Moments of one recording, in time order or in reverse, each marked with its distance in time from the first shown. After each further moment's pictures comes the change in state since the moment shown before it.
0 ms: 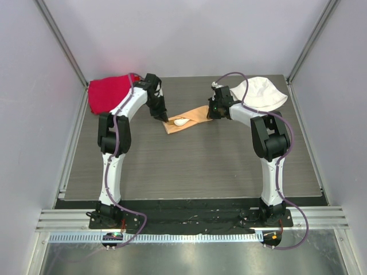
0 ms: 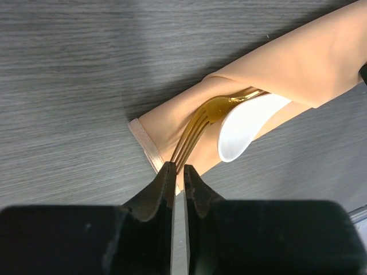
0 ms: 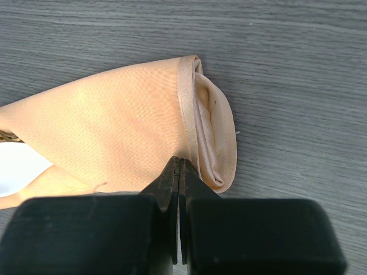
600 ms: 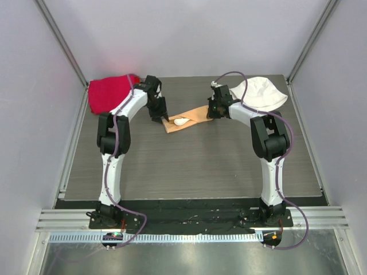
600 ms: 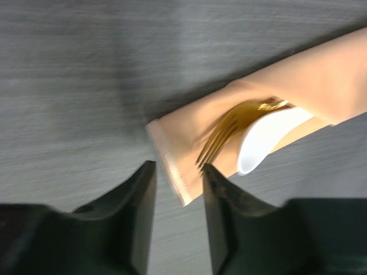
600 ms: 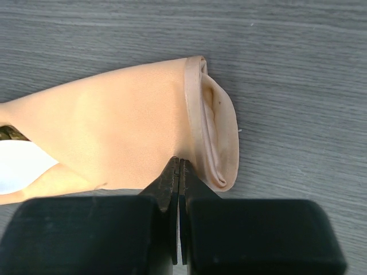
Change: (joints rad) left arm -0.001 -0.002 -0.039 0.061 -0.055 -0.025; right arm 0.006 0.000 0.015 -0.025 0.010 0.003
